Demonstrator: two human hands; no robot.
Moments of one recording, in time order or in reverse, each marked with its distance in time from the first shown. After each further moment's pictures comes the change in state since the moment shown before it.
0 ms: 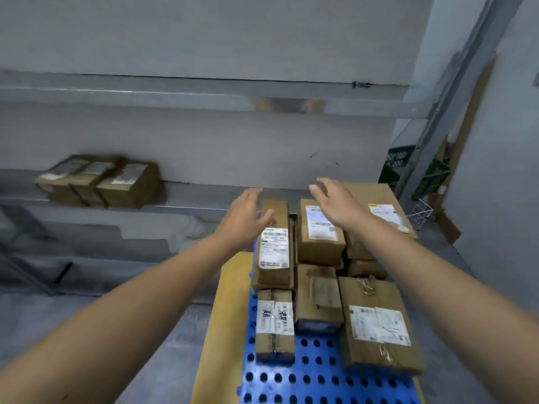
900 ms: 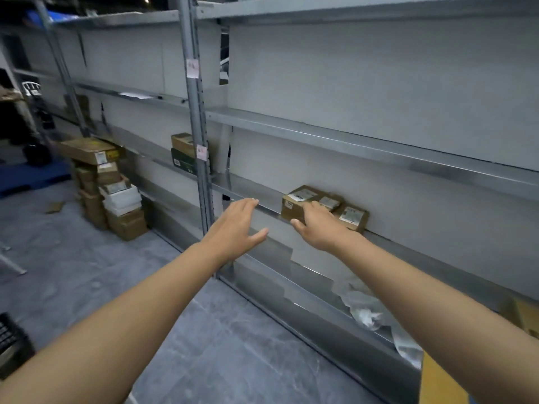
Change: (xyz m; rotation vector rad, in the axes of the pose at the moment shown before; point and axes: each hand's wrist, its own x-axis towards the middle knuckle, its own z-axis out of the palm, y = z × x) left_hand -0.279 -0.348 -0.401 0.404 0.374 -0.244; right_hand -0.067 -0.531 0.301 -0.325 -0.258 -0.630
